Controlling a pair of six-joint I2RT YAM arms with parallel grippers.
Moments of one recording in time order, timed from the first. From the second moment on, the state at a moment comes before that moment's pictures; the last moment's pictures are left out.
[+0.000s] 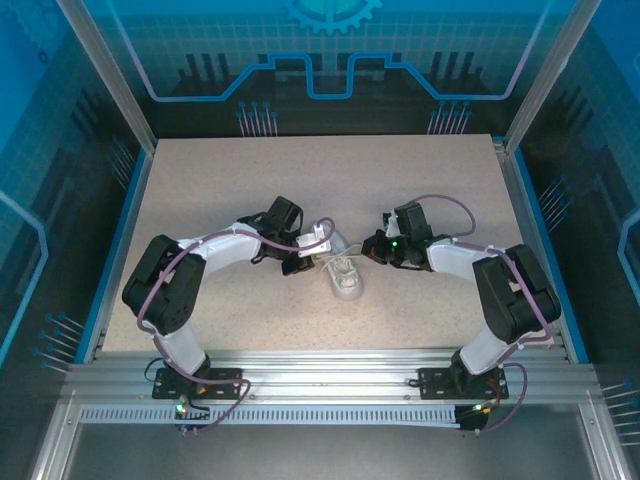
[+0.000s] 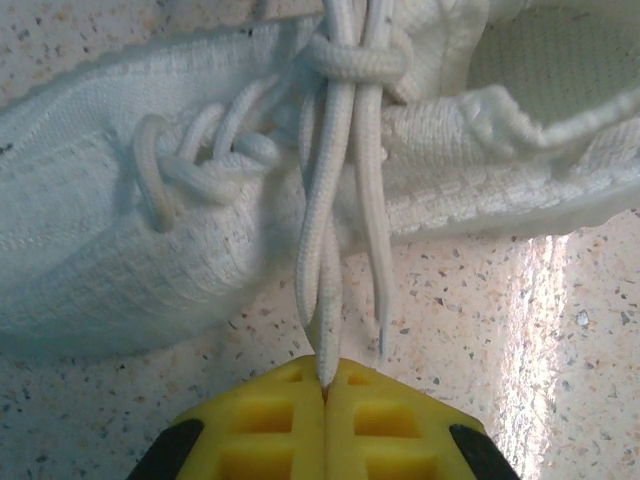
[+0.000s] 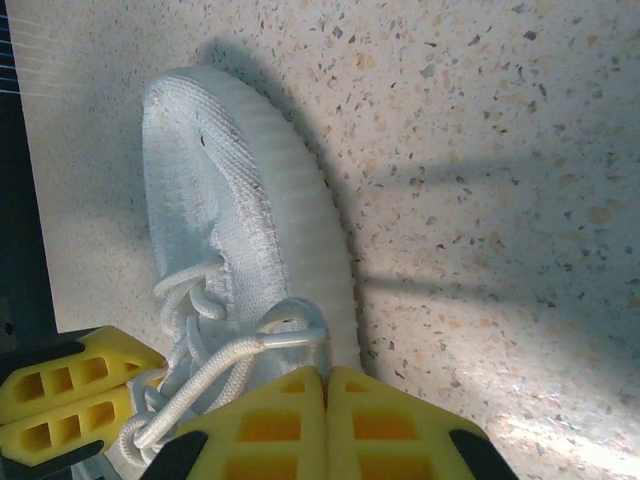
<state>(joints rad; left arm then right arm) -0.48 1.74 1.04 -0.43 0.39 0.75 0.35 1.63 0.77 -0.02 -0.49 0.76</state>
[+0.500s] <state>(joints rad) -0.49 1.70 0.98 -0.43 0.35 0.70 0.35 1.63 0.77 -0.03 -0.47 0.72</state>
